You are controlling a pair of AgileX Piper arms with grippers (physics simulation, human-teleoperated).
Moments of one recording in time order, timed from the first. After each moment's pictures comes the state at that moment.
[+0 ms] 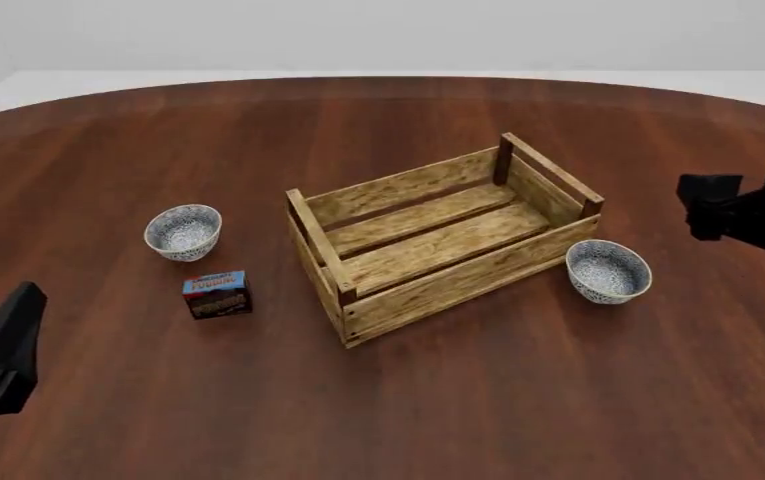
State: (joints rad) left arm 0.00 0.23 0.00 -0.20 -0.06; right arm -0.06 0.97 -0.54 -0.01 -0.05
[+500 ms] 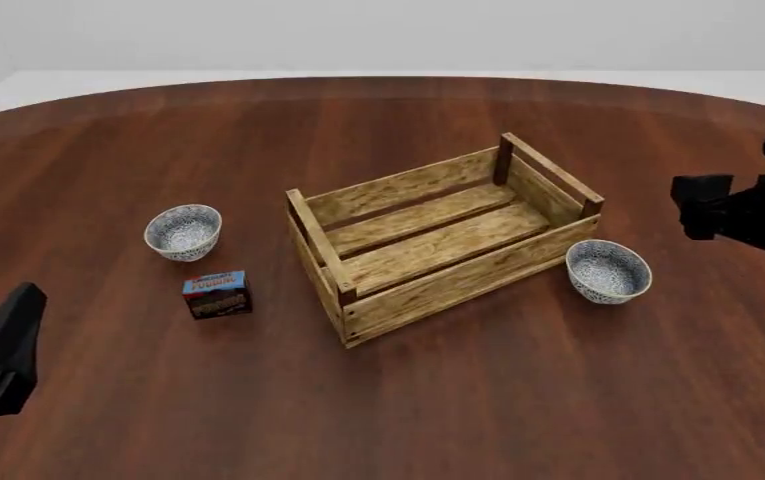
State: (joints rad) left arm -0.01 0.22 0.00 -0.19 -0.06; right arm -0.05 1.01 -0.56 0.00 -0.05
